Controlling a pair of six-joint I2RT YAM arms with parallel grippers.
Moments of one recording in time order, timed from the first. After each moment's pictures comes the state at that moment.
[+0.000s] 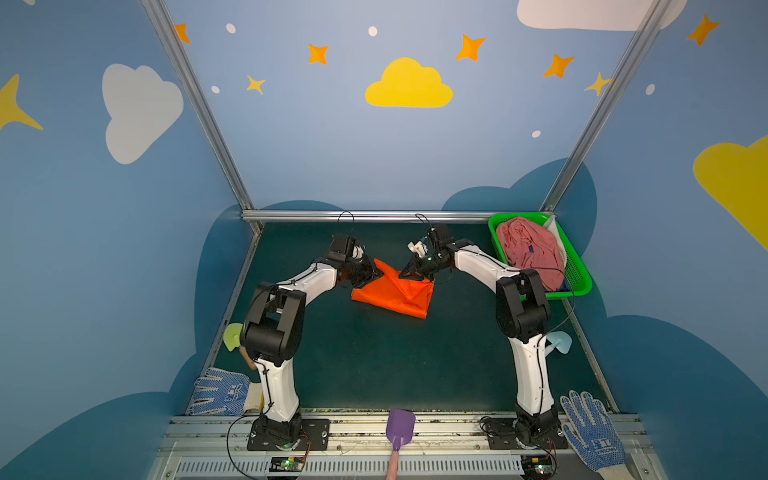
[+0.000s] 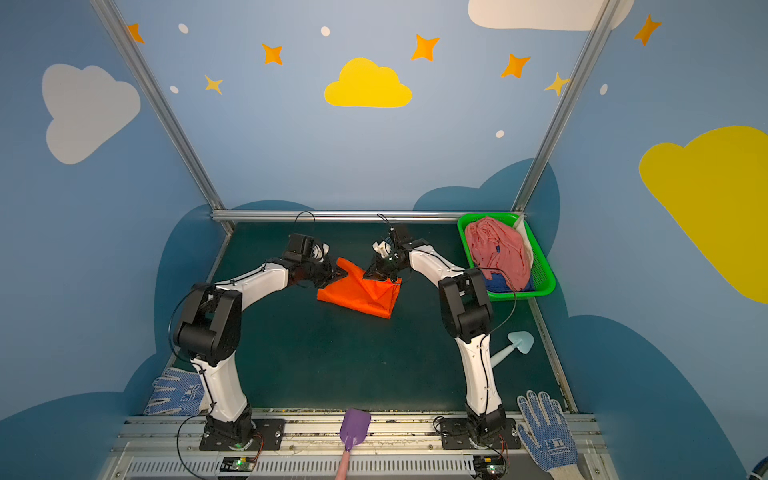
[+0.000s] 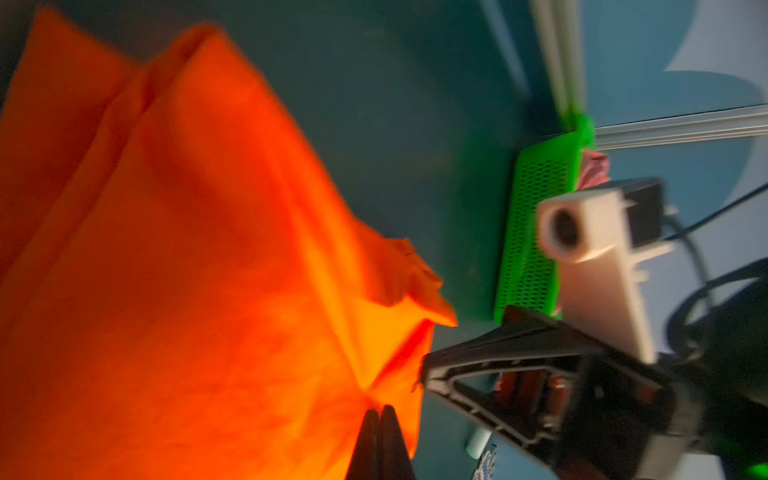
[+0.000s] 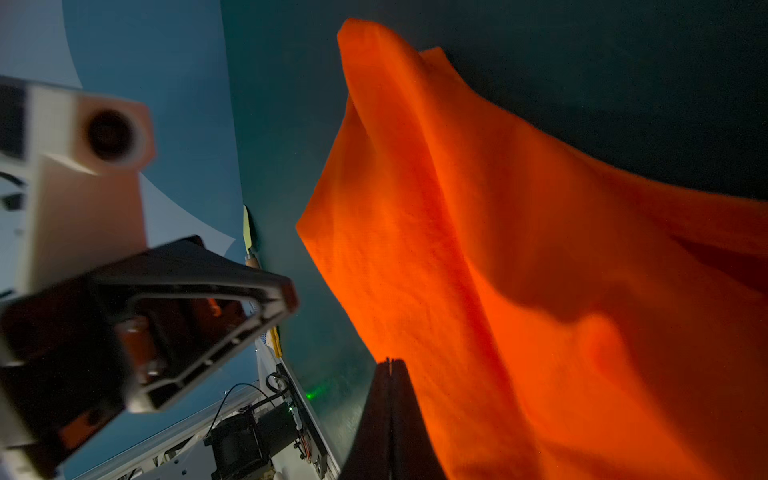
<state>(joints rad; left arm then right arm) -0.27 1.93 1.25 -0.20 0.58 -0.82 0.47 2.26 1.81 -0.60 -0.75 0.53</state>
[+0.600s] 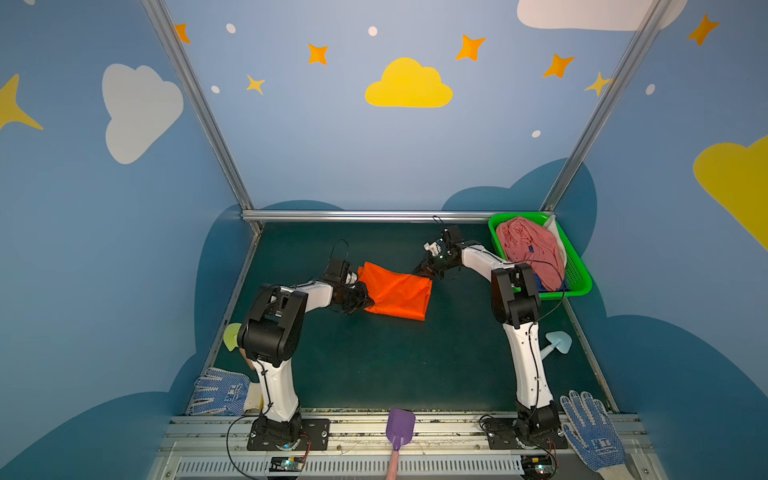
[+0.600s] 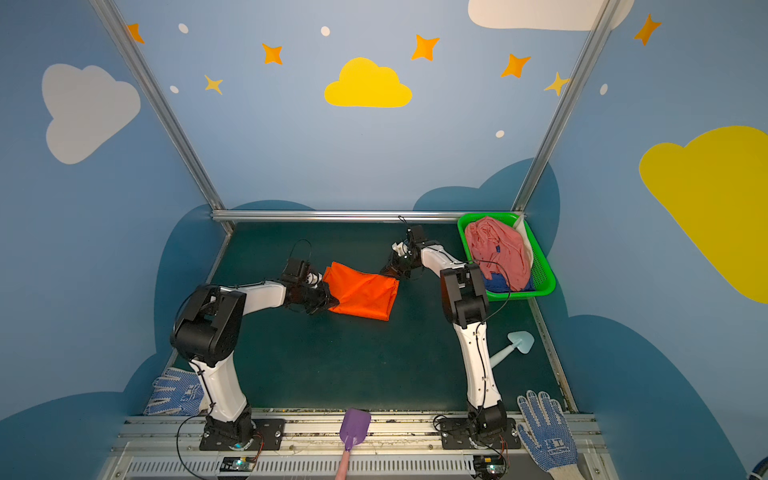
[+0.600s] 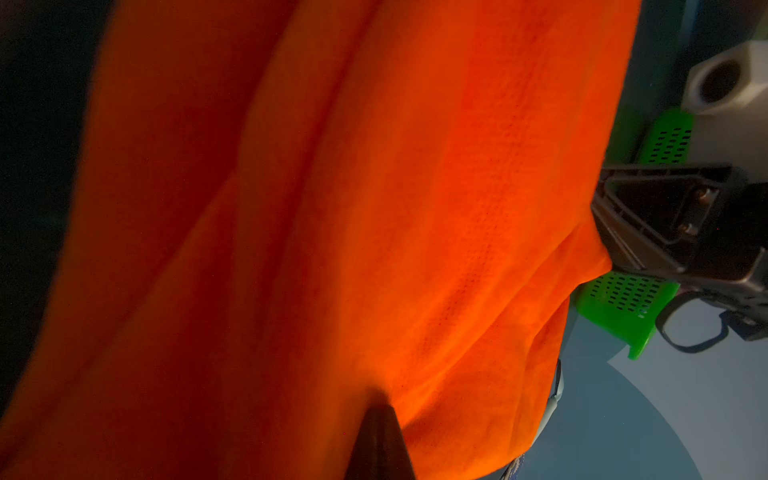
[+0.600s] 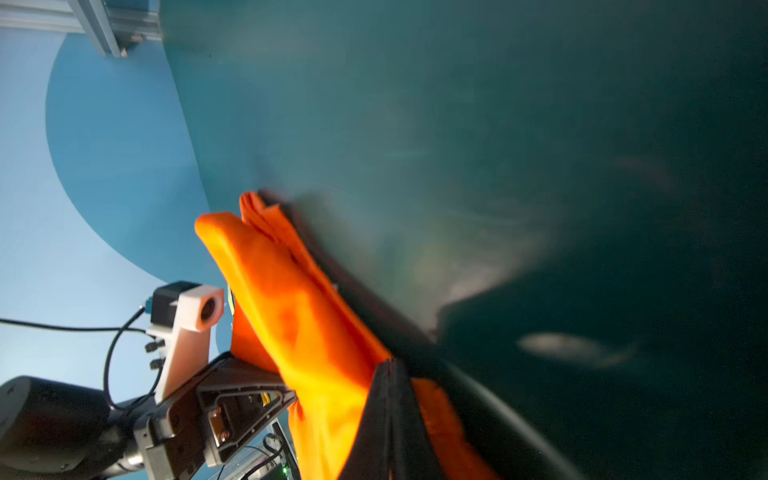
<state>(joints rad) -0.25 1.89 1.03 -0.17 0.57 -0.80 0.33 2.47 1.95 -0.57 -0.78 0.56</state>
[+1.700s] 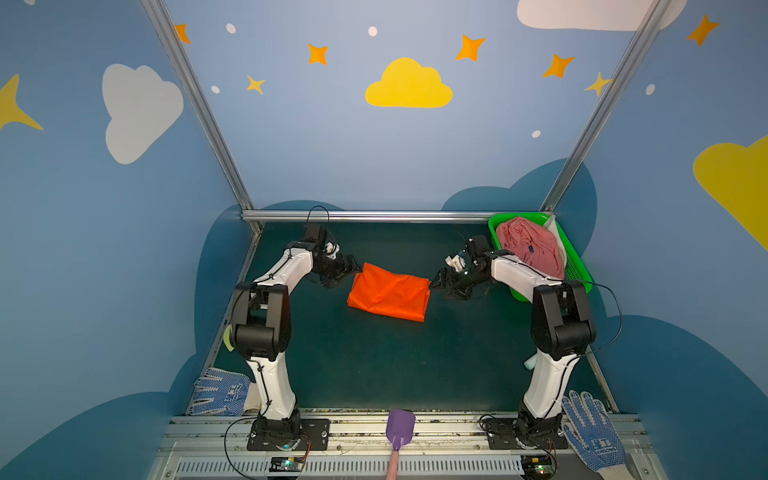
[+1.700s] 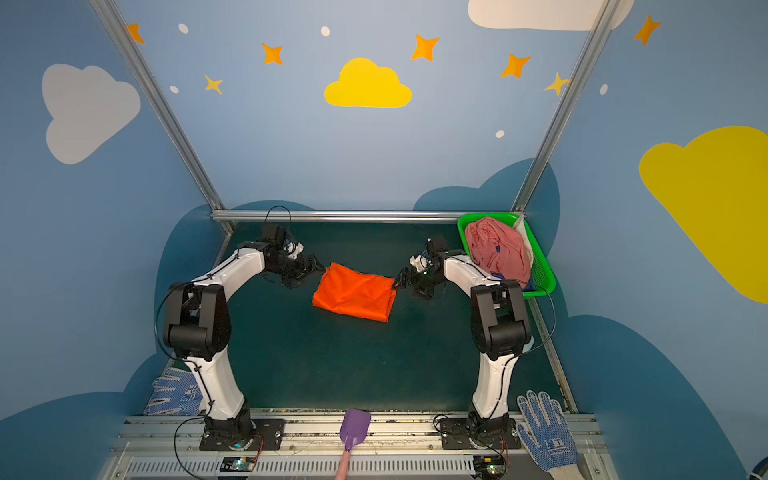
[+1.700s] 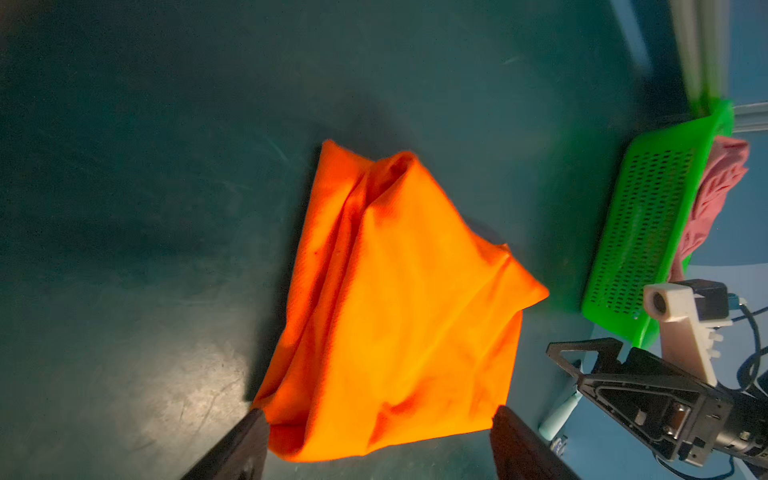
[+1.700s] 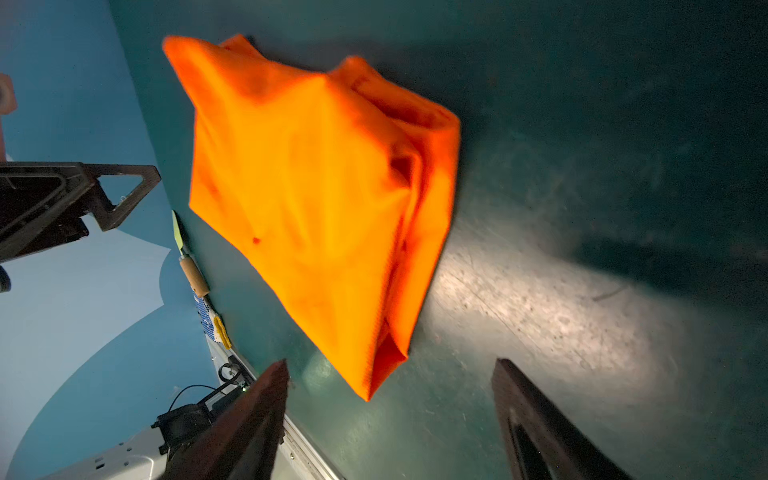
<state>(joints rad) -0.09 1.96 1.47 -0.69 0.56 -0.46 0.29 1.94 1.37 -0.70 -0.64 0.39</state>
